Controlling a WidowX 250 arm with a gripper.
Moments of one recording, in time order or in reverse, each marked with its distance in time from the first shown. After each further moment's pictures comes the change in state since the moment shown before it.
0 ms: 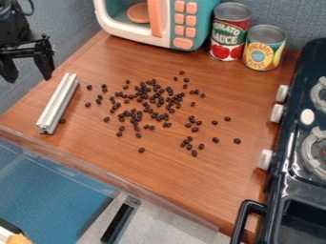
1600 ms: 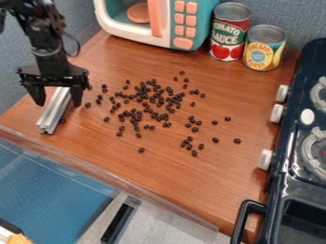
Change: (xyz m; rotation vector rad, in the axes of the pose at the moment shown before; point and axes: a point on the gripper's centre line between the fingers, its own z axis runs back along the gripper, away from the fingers) arm -0.003 -0.027 -0.058 0.216 -0.039 0.031
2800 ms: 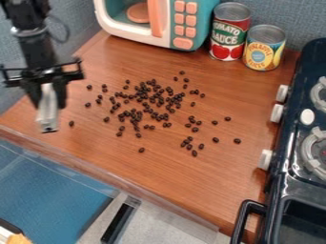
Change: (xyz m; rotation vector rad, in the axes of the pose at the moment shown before) arm -0.048 -0.026 0.069 -0.146 0.240 0.147
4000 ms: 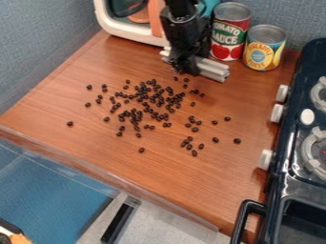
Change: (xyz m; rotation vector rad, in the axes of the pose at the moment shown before) arm 0.078 -0.210 -0.032 -0.334 -0.133 0.703
